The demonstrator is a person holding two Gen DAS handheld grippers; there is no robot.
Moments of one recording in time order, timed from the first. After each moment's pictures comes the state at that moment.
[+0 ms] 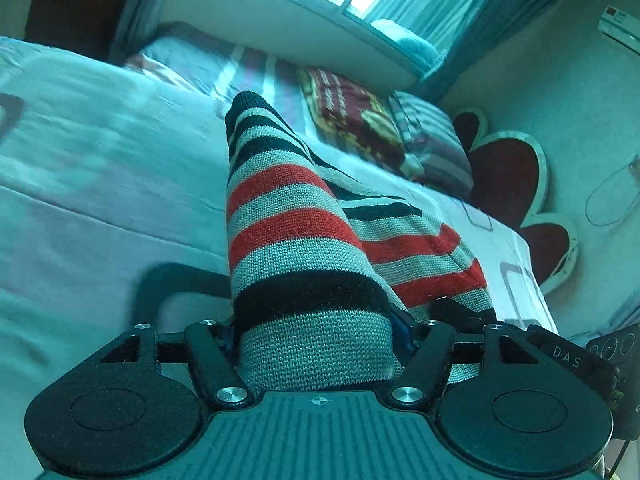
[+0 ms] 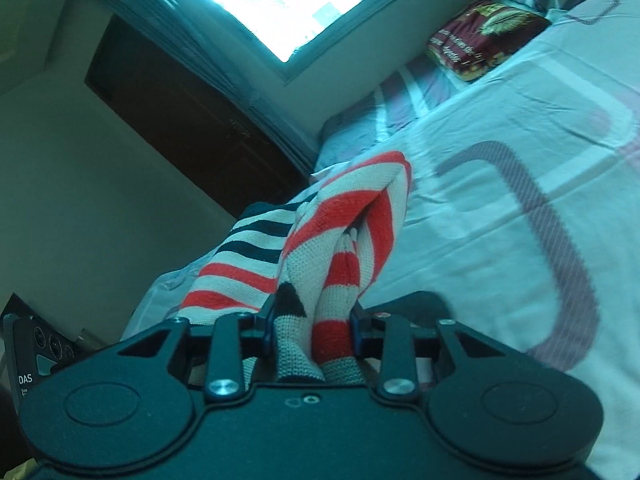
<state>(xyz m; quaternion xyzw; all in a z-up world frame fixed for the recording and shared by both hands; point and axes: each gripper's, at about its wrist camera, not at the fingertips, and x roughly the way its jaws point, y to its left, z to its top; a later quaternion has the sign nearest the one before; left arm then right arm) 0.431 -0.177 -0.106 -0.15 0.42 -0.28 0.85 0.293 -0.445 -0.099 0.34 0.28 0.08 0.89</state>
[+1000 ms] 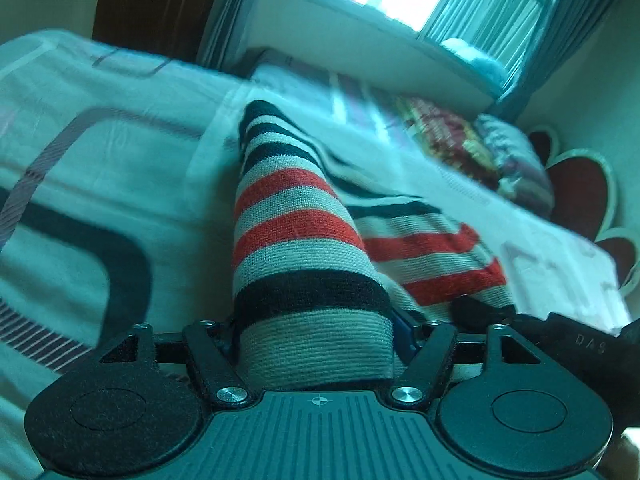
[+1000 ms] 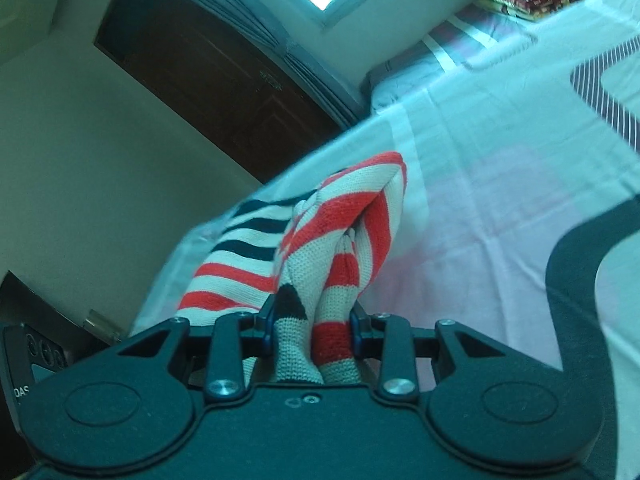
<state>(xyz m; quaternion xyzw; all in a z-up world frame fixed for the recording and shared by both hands) 0.545 0.091 -0.166 -0.10 0.42 -0.20 0.88 0.428 -0.179 -0.162 0.35 0.32 0.08 0.87</state>
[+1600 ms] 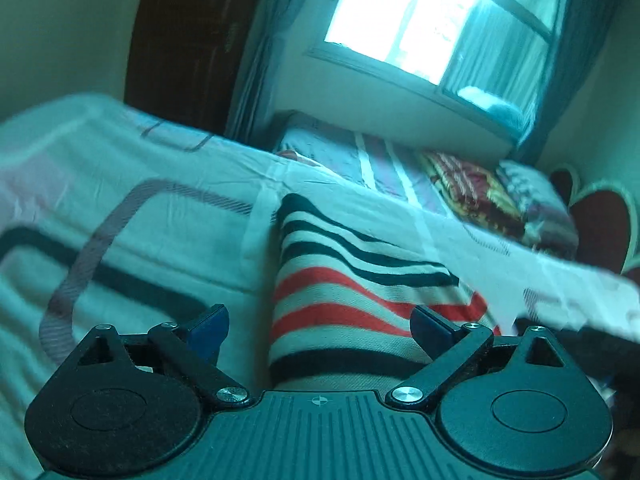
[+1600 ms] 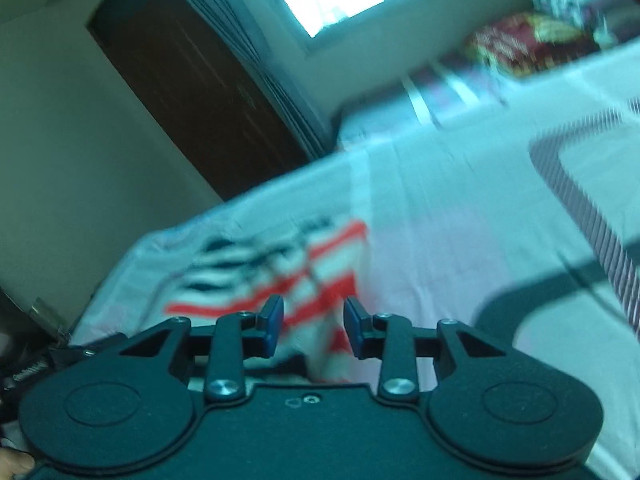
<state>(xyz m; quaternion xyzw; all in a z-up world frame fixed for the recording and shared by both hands) 0.529 0.109 -0.131 -0.07 0.33 -0.15 0.93 0.403 -0.173 -0.107 0.26 0.27 0.05 0.92</state>
